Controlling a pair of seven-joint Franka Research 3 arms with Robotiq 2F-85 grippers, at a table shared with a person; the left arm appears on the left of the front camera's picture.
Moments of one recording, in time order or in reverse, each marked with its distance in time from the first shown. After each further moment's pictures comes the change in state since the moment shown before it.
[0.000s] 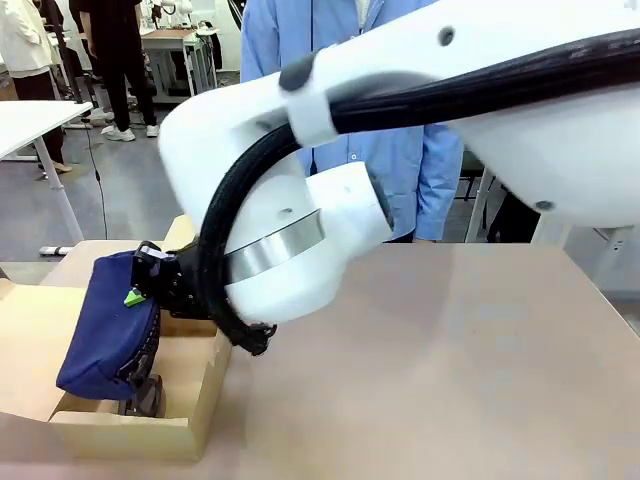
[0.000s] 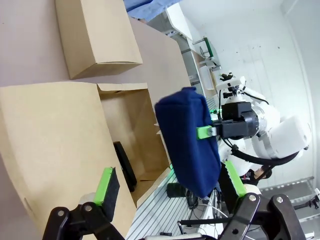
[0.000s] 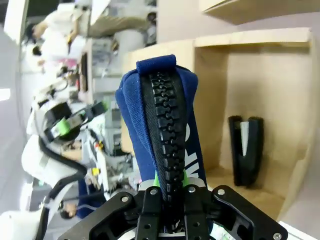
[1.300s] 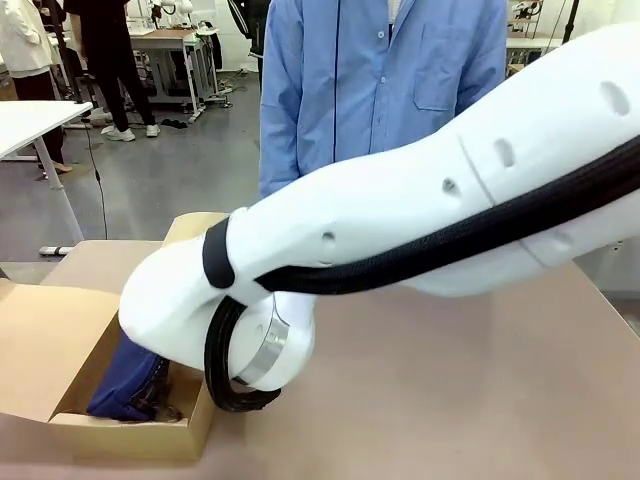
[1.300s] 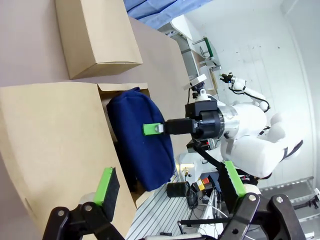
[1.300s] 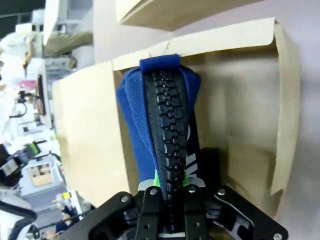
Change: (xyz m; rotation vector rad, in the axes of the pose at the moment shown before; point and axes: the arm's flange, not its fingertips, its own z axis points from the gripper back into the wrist) left arm 0.000 0.000 0.000 0.000 0.000 0.000; right arm 0.011 -0.045 -0.073 -0.194 -0.041 -0.031
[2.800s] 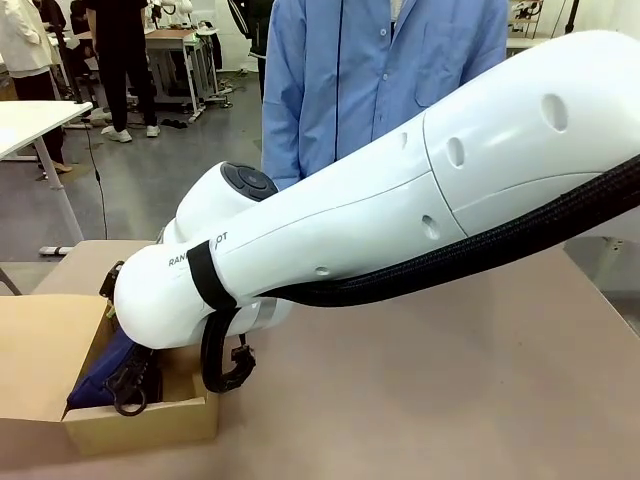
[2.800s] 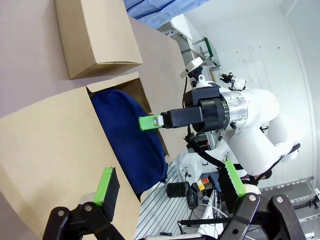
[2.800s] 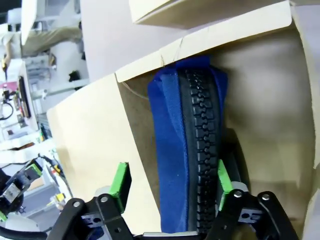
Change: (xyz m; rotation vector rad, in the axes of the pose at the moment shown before) left arm 0.000 0.000 0.000 0.000 0.000 0.000; right arm 0.022 0.058 -0.022 -0.110 0.067 -0.038
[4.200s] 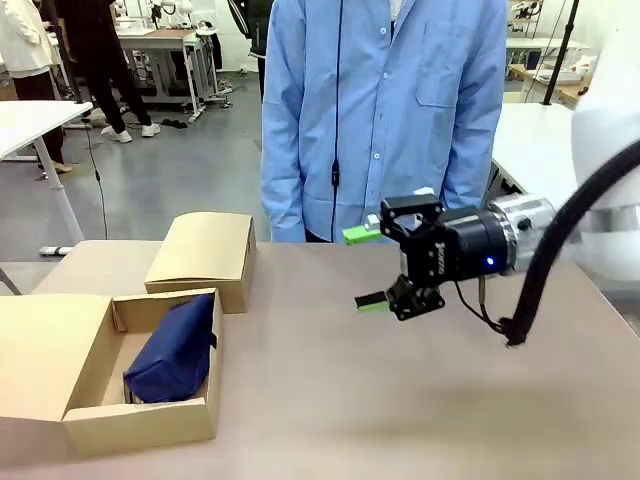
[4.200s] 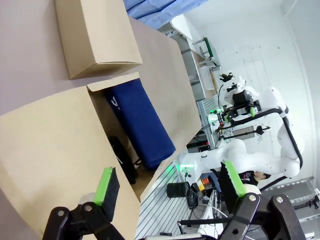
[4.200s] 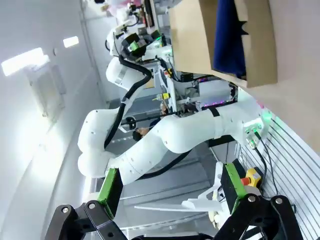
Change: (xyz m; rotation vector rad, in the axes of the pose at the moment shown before) left arm 0.000 0.000 0.000 0.000 -0.001 0.000; right arm 0.039 -0.236 0.291 0.674 0.394 0.018
